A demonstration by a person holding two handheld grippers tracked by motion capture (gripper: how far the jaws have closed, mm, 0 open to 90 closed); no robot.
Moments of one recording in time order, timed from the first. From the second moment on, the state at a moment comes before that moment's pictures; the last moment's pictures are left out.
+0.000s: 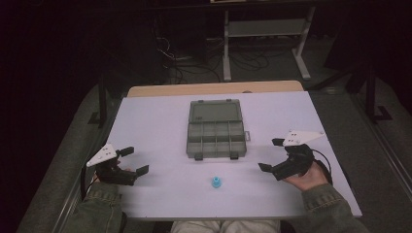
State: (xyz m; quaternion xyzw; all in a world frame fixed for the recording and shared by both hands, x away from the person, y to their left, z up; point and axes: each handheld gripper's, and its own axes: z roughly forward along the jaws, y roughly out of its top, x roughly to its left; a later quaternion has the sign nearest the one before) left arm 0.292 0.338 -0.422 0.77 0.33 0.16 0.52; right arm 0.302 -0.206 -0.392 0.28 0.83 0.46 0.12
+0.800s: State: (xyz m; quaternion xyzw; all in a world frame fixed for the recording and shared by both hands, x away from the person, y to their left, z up) left arm 0.292 0.338 -0.422 0.77 0.33 0.16 0.52; right arm 0.308 -0.181 -0.387 0.25 0.85 0.46 0.10
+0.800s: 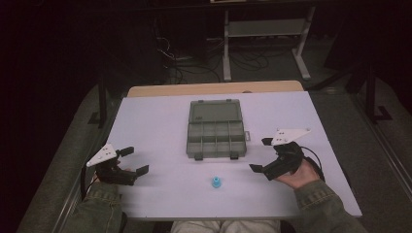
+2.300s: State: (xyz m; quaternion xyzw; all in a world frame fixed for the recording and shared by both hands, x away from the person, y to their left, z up) left arm 0.292 0.338 -0.422 0.77 0.33 0.16 0.52; right arm 0.320 -0.120 -0.394 0.19 0.89 0.42 0.06
